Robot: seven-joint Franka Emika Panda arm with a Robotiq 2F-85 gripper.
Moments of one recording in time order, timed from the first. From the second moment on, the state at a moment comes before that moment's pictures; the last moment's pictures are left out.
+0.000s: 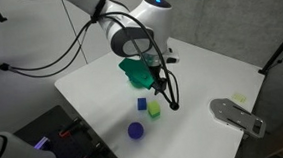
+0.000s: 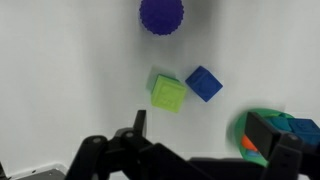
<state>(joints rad) -0.10 0.08 -0.23 -2.32 0.18 2.36 -0.38</state>
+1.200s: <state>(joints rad) -0.13 0.52 -0.12 -2.22 0.18 2.74 -0.08</state>
